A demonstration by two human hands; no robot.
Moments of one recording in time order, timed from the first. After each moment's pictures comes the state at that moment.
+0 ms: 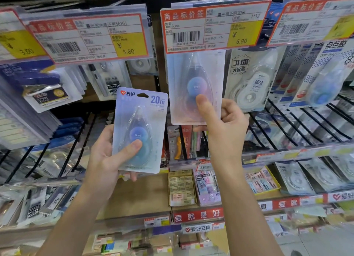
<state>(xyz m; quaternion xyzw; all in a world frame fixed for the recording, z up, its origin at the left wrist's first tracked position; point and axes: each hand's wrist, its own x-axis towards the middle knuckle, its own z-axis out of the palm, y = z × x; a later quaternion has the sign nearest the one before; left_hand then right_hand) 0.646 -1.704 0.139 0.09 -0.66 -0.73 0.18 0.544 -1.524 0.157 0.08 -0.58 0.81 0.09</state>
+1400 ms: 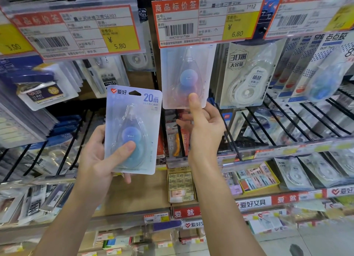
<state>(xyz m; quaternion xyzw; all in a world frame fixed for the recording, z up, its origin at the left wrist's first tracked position) 0.654 -1.705 0.135 0.08 -0.68 -0.70 0.20 0.538 -1.560 0.137 -0.04 -0.45 0.89 0.03</state>
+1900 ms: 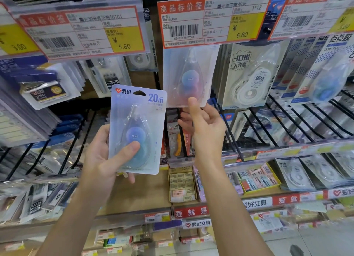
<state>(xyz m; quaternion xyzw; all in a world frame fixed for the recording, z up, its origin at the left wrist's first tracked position) 0.655 -1.702 0.142 0.08 -0.67 -0.71 0.19 0.538 -1.553 0.135 -0.03 -0.51 0.86 -0.01</state>
